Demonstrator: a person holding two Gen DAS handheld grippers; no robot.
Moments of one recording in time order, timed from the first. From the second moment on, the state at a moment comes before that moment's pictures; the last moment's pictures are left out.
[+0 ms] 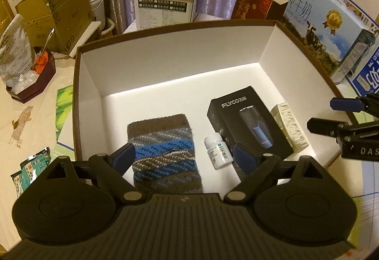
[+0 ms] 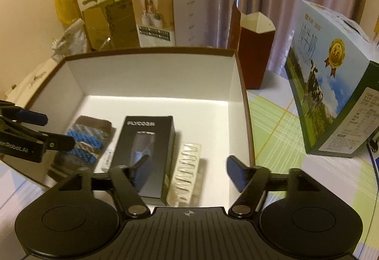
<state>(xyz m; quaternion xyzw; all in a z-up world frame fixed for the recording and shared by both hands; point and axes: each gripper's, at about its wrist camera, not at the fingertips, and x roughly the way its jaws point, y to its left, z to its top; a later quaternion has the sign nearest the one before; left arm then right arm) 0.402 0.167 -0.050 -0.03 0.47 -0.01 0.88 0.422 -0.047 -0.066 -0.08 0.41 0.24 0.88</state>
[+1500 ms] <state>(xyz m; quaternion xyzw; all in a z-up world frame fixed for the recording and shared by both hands) 0.243 0.162 0.028 -0.07 0.43 0.00 0.90 0.257 -0.096 0.005 0.04 0.35 0.26 0.90</state>
